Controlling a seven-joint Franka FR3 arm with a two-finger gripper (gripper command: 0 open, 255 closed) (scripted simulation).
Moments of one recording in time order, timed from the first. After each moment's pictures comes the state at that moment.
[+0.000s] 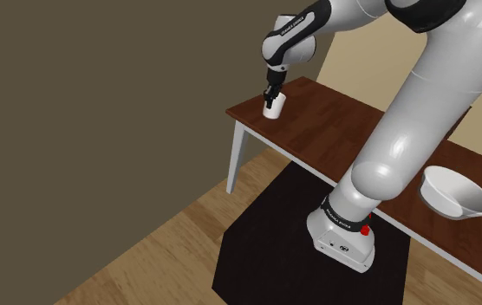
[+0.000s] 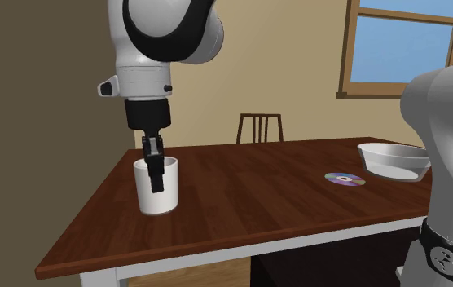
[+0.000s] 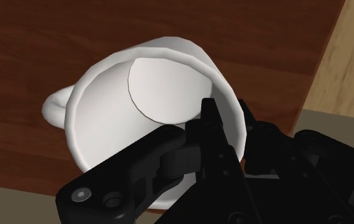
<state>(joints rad) -0.07 0.06 -0.44 -2.27 -0.05 2.32 -0.54</state>
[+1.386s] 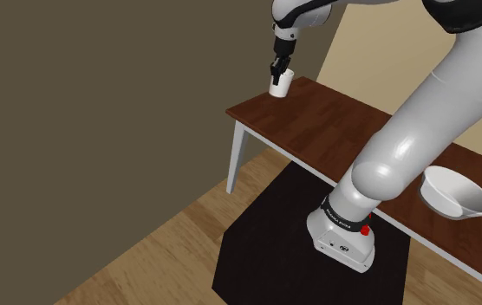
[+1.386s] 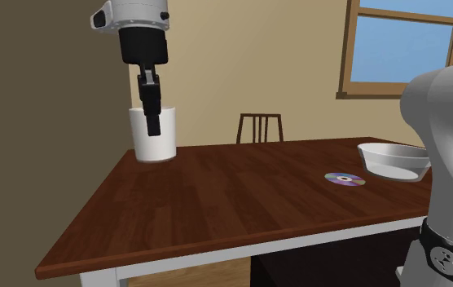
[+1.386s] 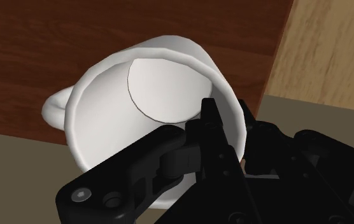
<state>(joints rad) -0.06 -0.09 -0.43 -2.13 -0.11 2.03 -0.50</state>
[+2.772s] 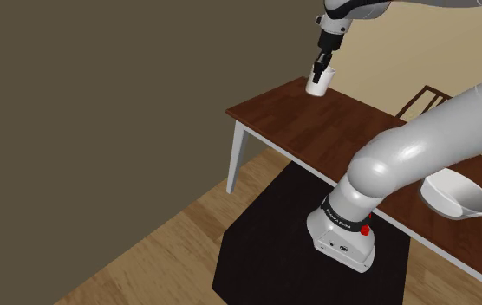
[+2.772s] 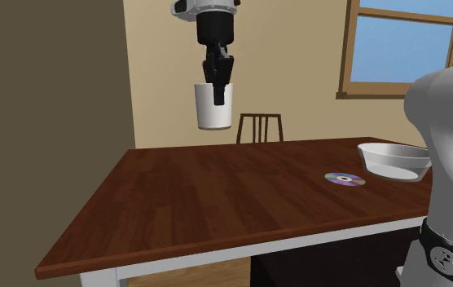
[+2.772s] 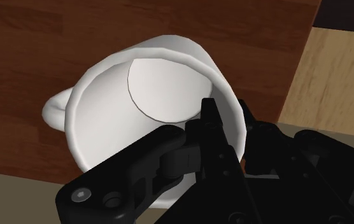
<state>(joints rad) -0.18 -0.43 -0.50 -2.29 -0.28 1.89 -0.62</state>
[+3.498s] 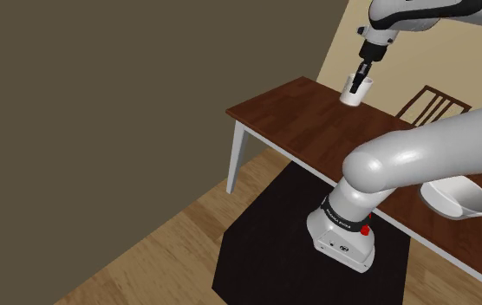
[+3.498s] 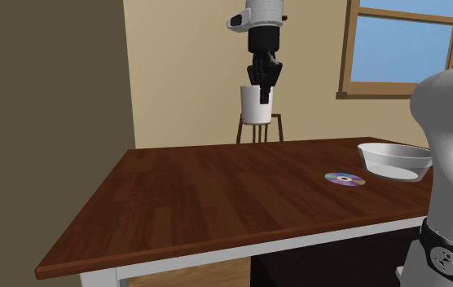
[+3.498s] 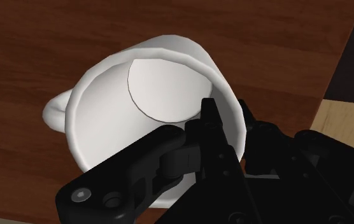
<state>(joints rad) -0.33 -0.63 -0.62 -2.39 -0.43 1.84 -0.81</state>
